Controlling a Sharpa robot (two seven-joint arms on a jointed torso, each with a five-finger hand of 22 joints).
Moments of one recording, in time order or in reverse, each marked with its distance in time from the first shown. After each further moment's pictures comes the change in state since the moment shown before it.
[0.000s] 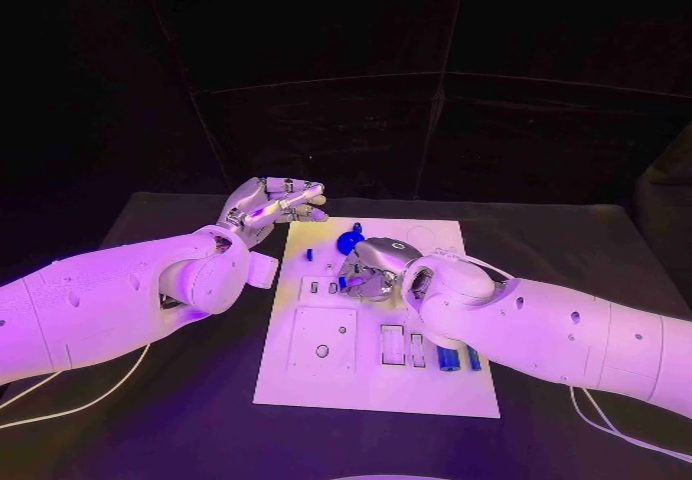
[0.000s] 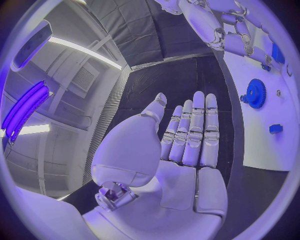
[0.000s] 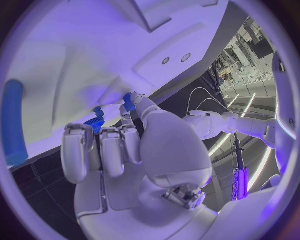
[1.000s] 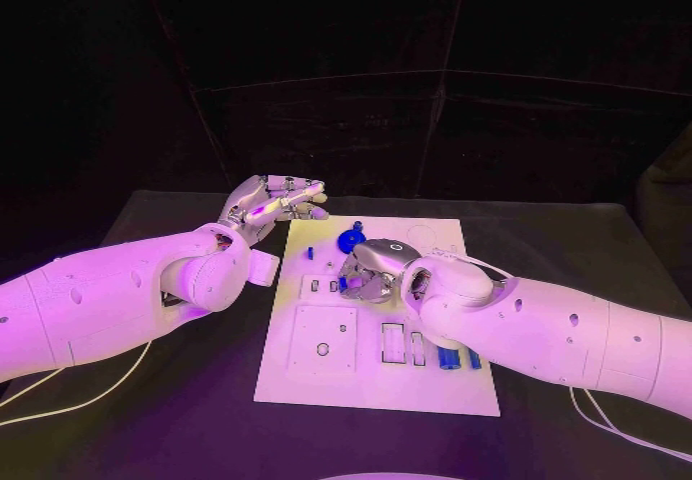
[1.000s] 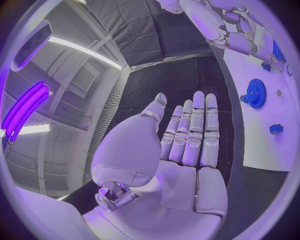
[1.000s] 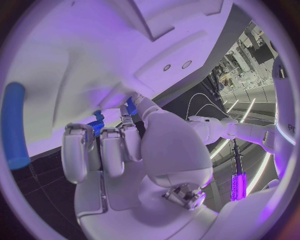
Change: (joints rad) left arm 0.000 0.002 0.000 -0.005 0.001 0.003 0.000; left_hand 0.000 0.000 0.000 0.000 0.000 0.000 0.000 0.000 0.000 0.000 0.000 0.000 0.000 0.000 0.000 0.000 0.000 0.000 0.000 0.000 0.000 0.000; right arm -0.004 0.005 0.000 -0.002 -0.047 0.029 -0.009; right_hand -0.032 -0.032 0.000 0.000 -0.014 -0.049 0.019 -0.017 -0.005 -0.009 0.009 -0.044 0.000 0.002 0.002 0.000 0.000 0.000 0.000 0.000 0.000 0.000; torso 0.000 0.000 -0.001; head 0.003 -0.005
